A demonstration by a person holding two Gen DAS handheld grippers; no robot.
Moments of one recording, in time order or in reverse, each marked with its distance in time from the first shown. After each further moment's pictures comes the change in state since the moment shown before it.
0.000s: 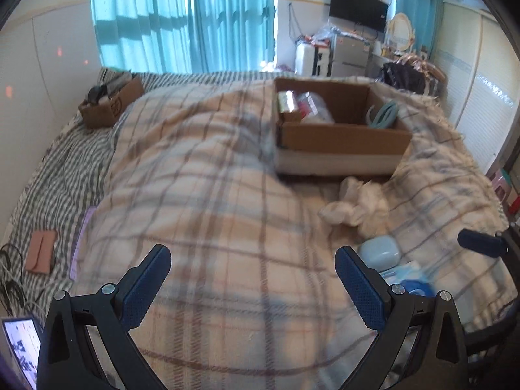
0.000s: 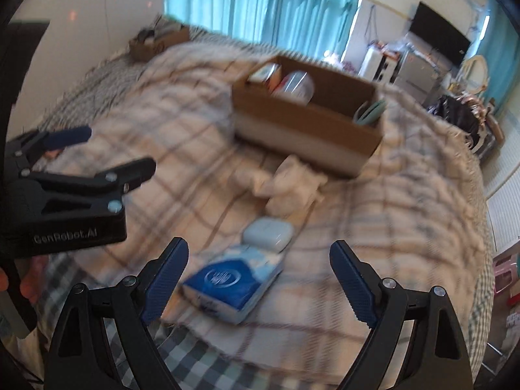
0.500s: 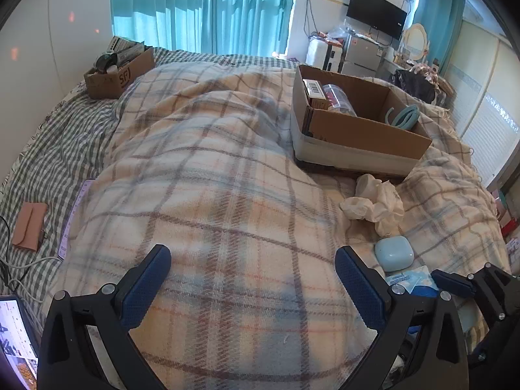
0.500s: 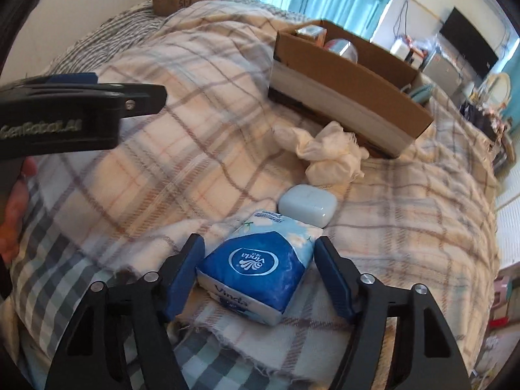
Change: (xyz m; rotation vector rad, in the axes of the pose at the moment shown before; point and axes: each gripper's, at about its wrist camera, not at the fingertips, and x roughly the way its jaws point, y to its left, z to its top) left arm 0.010 0.027 -0.005 -0.091 0.034 -0.046; right arm 0.023 0.028 -0.016 -0.120 0.075 0.008
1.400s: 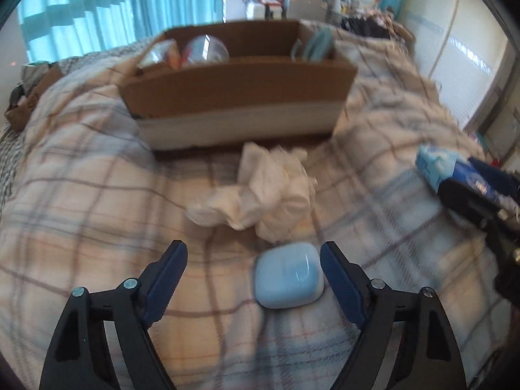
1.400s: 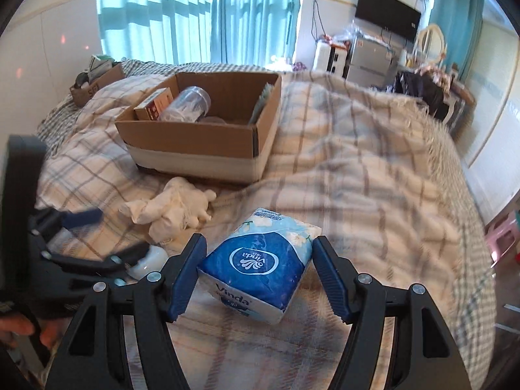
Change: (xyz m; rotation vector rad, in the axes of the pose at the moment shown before) left arm 0.079 -0.150 0.007 0.217 0.156 -0.121; right arm -0.015 -0.175 -0.011 0.340 -0.174 -0.072
